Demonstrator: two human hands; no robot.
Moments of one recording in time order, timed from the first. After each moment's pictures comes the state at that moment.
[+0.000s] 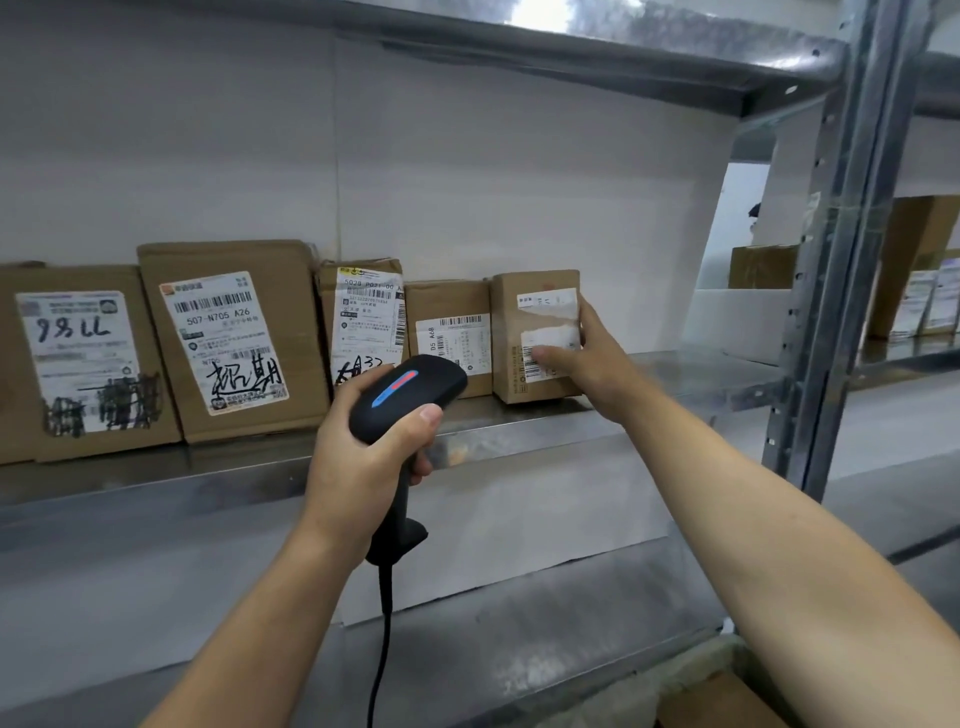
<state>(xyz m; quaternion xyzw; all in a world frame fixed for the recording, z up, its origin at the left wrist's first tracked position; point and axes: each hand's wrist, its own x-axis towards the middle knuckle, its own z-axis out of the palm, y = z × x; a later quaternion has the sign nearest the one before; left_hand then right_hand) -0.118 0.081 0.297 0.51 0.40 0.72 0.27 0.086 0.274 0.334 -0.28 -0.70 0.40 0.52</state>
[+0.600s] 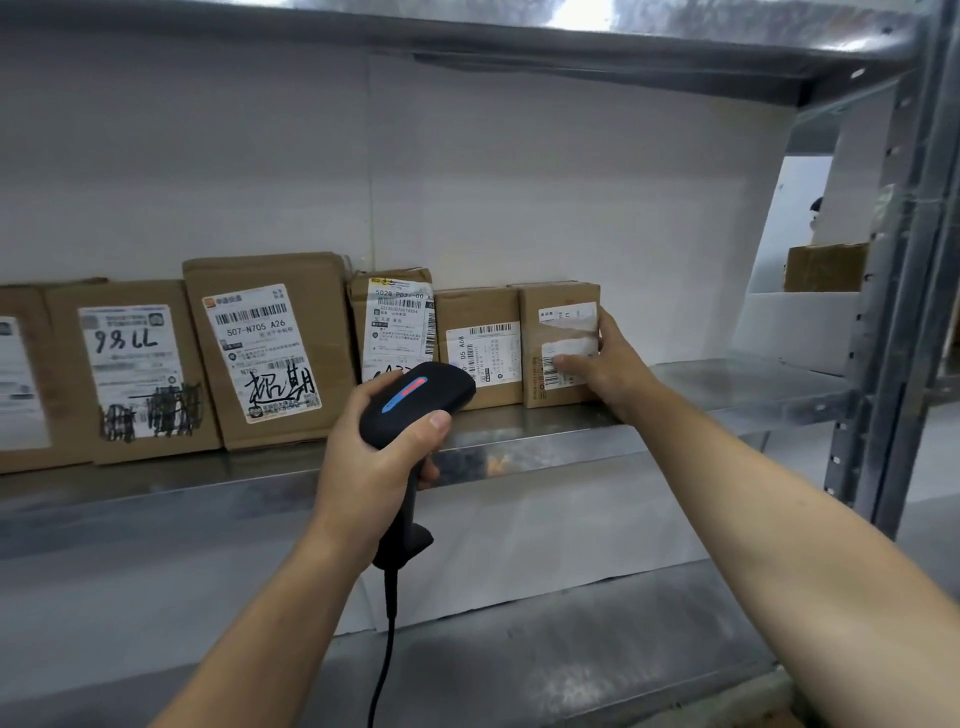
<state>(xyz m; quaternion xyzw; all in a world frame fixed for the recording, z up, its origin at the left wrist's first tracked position) -0.132 0.087 0.298 0.49 0.44 0.72 0.23 0.065 0.318 0.329 -0.34 -0.68 0.39 0.52</state>
